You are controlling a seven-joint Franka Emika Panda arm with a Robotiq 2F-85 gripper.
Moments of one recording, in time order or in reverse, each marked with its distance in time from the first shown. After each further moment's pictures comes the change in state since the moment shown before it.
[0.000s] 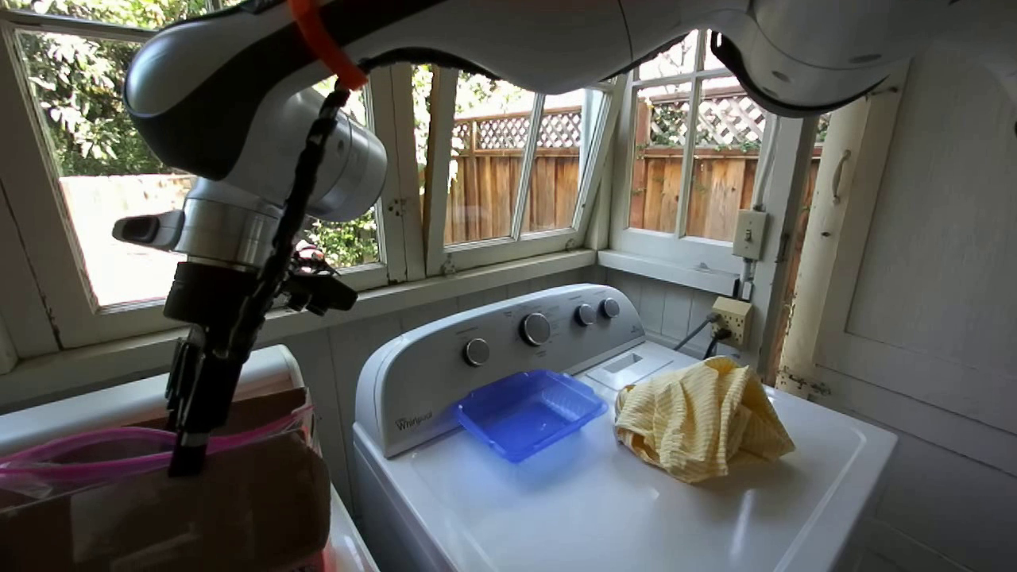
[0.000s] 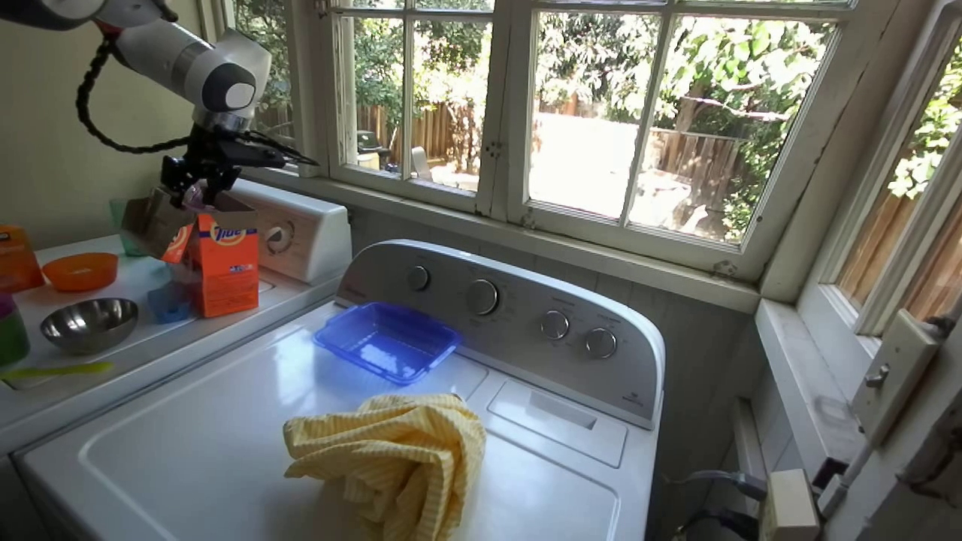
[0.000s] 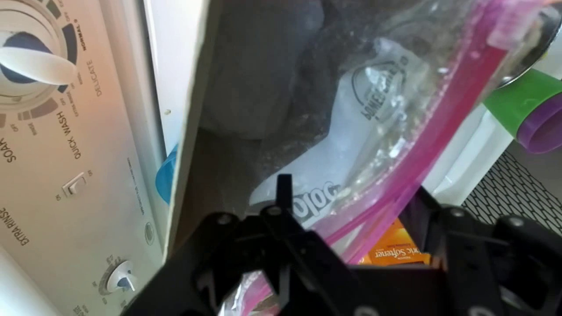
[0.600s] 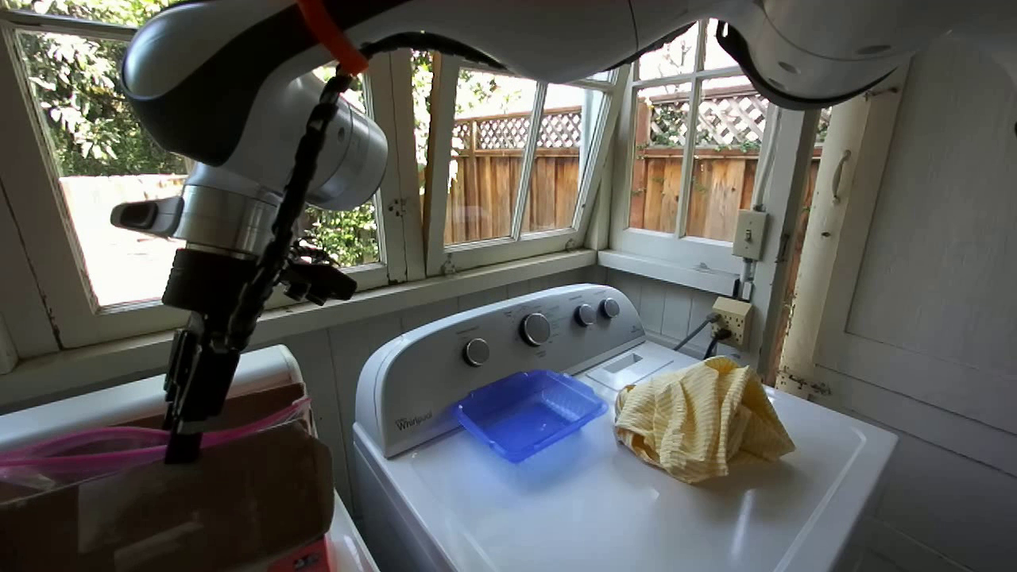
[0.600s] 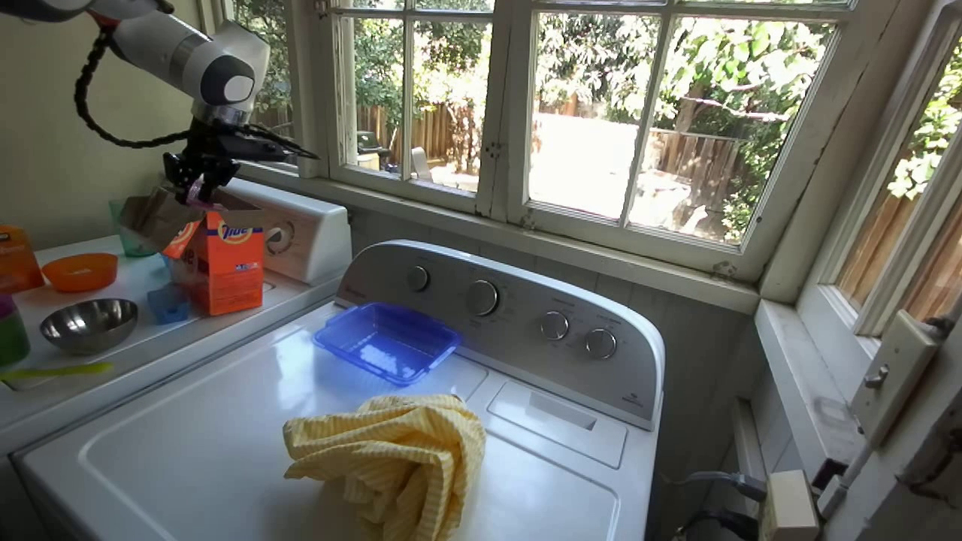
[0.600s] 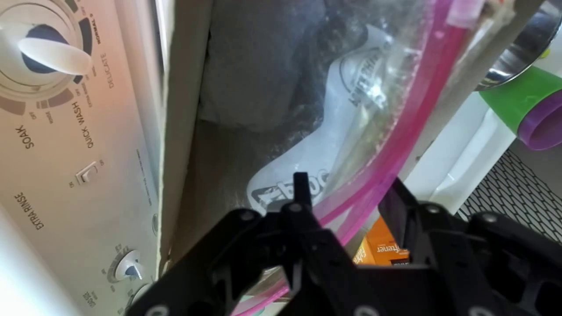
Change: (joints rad) arm 0.000 -0.018 -0.002 0.000 0.000 0.000 0.000
